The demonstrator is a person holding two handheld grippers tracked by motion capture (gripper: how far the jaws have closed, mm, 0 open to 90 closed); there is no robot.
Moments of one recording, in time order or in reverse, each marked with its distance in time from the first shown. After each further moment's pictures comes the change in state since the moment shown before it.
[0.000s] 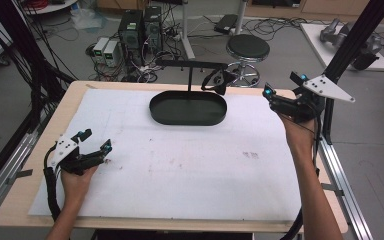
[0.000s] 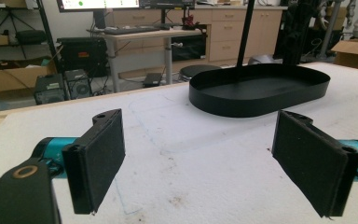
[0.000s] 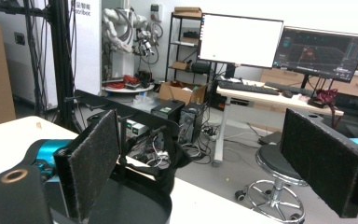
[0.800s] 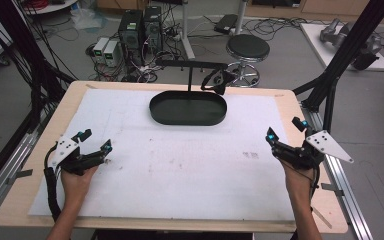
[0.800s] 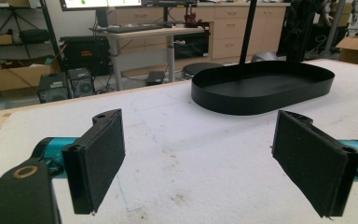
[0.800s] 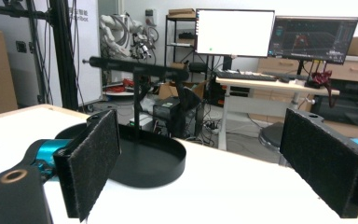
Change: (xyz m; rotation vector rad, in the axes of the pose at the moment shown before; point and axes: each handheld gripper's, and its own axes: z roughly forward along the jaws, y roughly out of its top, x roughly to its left) left arm -0.001 0.000 0.000 0.008 0.011 0.010; right arm 0.025 -0.094 -0.068 -0.023 -0.023 0.074
